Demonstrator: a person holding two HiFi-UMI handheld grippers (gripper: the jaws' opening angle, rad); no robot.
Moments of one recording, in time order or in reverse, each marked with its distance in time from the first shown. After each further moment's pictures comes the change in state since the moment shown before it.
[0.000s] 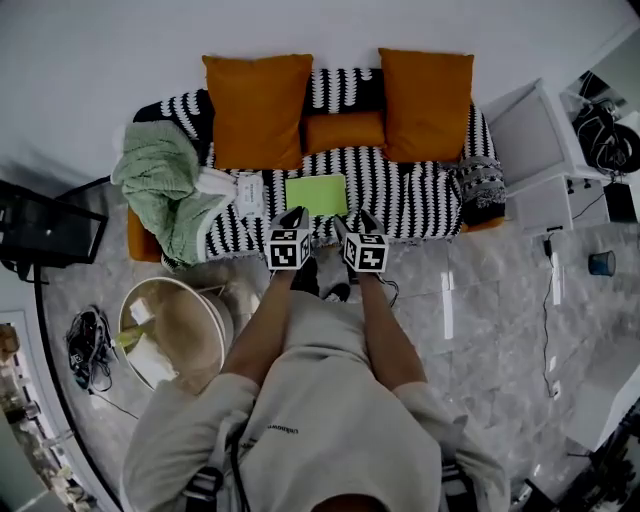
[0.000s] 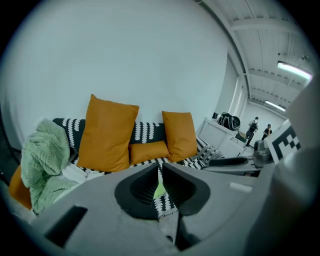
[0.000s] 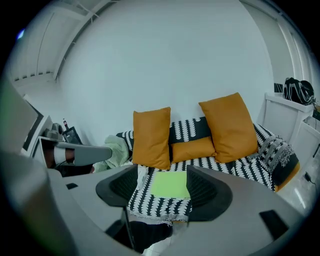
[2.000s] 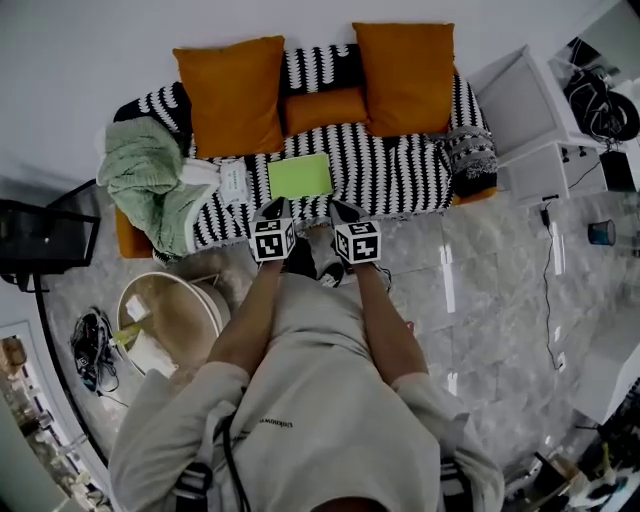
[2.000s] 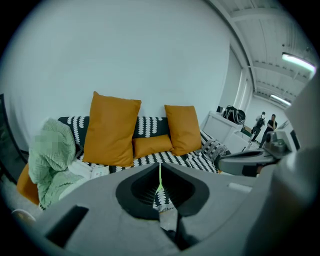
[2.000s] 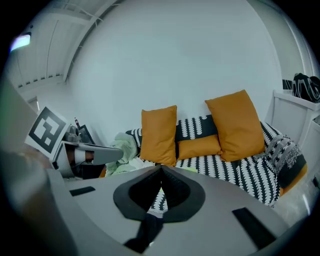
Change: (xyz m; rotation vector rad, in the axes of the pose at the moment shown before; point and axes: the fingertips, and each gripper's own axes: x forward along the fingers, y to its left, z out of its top) left arm 0.004 -0.003 -0.029 0.009 0.059 0.062; right arm -0.022 -0.001 -0.020 -0.037 0.024 0.103
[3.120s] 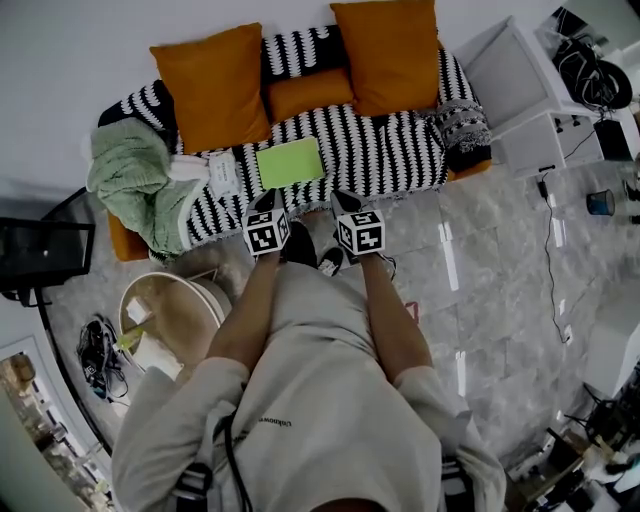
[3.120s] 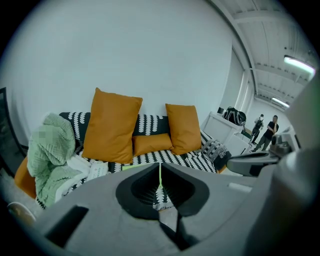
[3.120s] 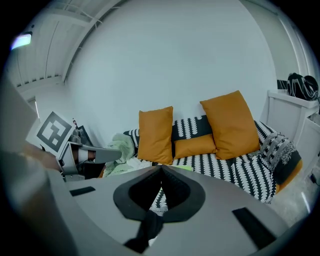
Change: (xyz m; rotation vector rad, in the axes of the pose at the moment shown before) left arm 0.005 -0.008 -0.014 -0.031 -0.011 0.002; right arm -0.022 -0.020 -0.015 0.023 -0.035 -0.020
